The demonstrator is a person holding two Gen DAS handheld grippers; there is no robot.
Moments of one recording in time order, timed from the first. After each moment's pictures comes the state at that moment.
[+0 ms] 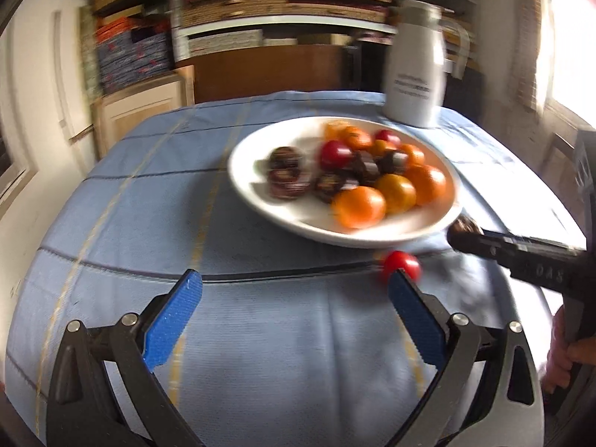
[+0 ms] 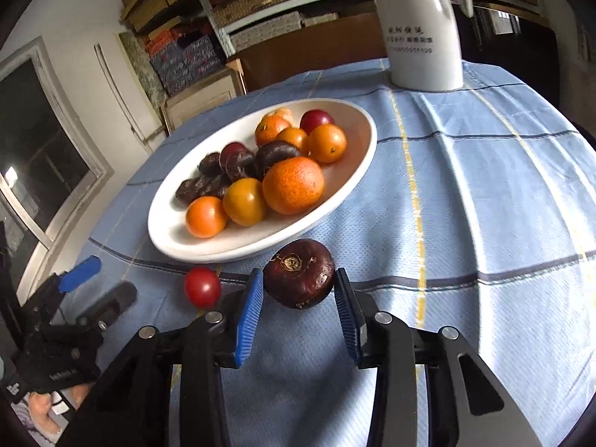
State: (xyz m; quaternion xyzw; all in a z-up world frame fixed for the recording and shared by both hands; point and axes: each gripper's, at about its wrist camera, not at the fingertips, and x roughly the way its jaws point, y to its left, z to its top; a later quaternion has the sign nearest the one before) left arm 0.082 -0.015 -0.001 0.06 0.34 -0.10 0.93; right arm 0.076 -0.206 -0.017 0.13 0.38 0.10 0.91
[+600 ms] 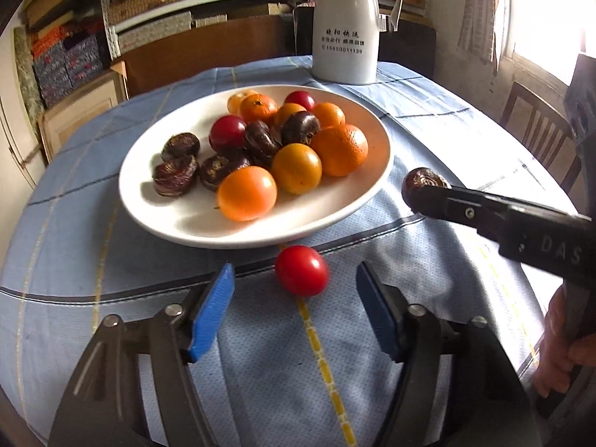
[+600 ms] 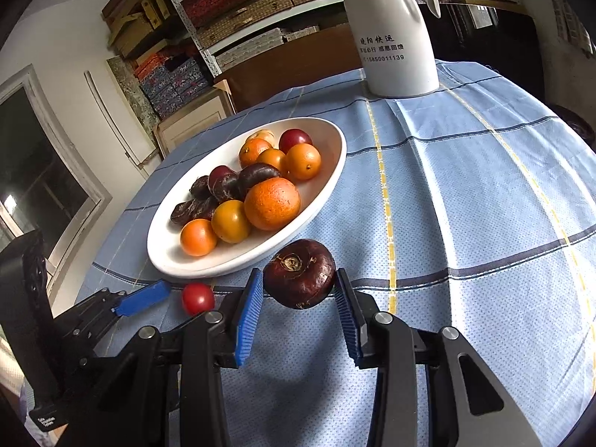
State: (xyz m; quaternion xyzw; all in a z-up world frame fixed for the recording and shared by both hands) left arm 0.104 -0.078 -0.021 0.10 0.40 -0.18 0.89; right arm 0.070 -0.222 -0.014 0.17 0.36 0.08 0.91
